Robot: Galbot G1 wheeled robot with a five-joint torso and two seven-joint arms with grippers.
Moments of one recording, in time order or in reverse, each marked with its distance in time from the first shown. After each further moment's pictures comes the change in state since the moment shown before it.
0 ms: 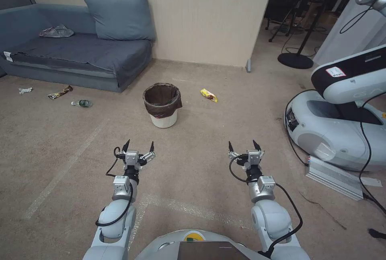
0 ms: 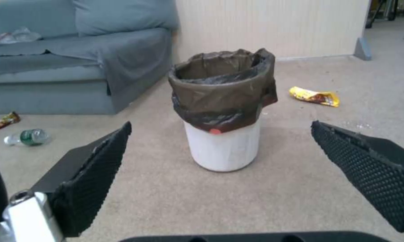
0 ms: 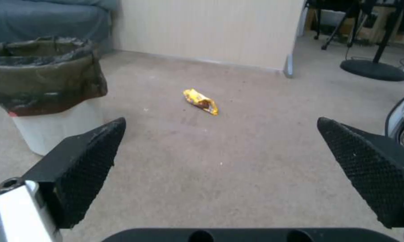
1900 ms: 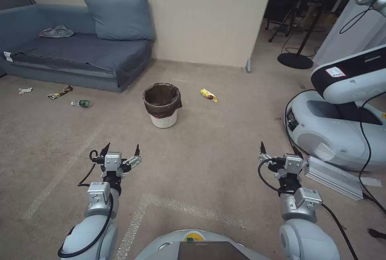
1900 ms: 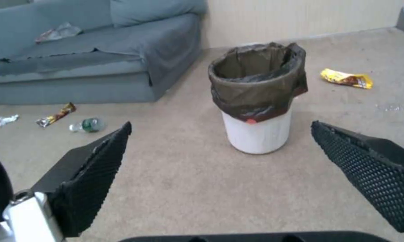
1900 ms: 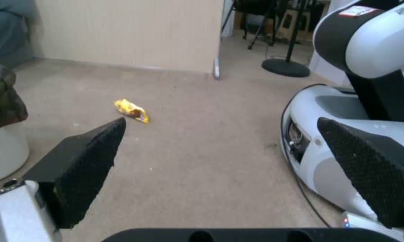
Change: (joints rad) left arm 0.213 0.051 -0.037 -0.376 0.006 0.271 -0.118; right arm -0.211 0.109 0.154 0.338 -0.012 -0.134 0.074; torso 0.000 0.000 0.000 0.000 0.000
